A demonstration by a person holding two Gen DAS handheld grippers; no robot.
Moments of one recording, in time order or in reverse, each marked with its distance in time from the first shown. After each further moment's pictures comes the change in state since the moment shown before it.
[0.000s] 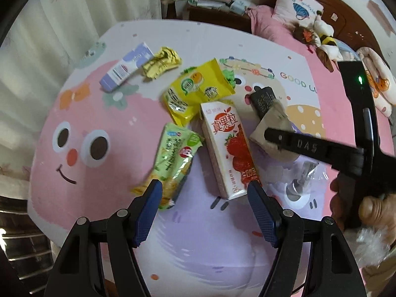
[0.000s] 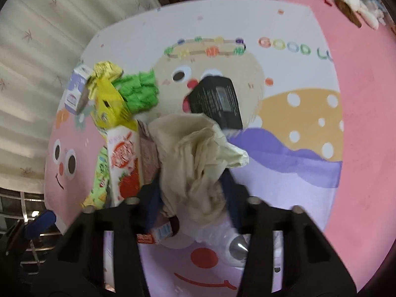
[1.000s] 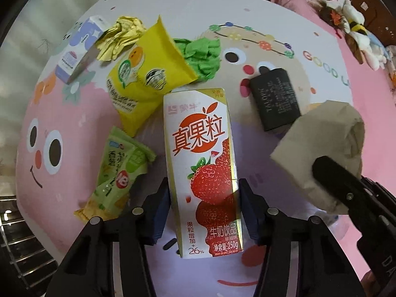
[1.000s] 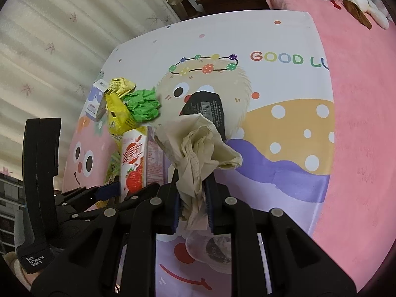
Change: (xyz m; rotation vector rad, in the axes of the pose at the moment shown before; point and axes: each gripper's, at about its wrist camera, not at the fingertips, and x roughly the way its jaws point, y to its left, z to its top) left arm 0.115 -0.067 0.052 -0.069 0.146 0.096; right arm -0.029 -0.039 -0.006 -0.031 -0.081 0.162
